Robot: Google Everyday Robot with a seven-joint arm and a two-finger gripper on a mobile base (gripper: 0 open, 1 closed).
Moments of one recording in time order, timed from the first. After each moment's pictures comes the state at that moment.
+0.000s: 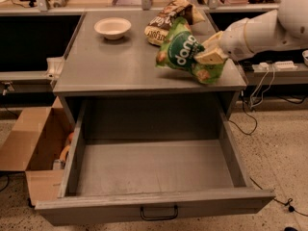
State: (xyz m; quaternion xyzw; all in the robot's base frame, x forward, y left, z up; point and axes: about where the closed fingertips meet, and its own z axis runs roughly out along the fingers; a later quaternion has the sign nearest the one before) arm 0.673 -0.176 0.908 -0.53 0.71 0.07 0.45
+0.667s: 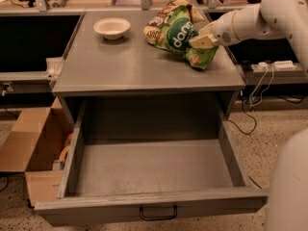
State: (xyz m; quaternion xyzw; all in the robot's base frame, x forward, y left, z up) arm 0.776 -0.176 0.901 -0.46 0.74 0.12 0.48
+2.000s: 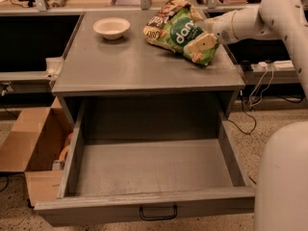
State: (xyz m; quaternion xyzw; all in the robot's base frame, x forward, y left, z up) arm 0.799 -0.183 0.901 -0.44 0.74 0.14 0.49
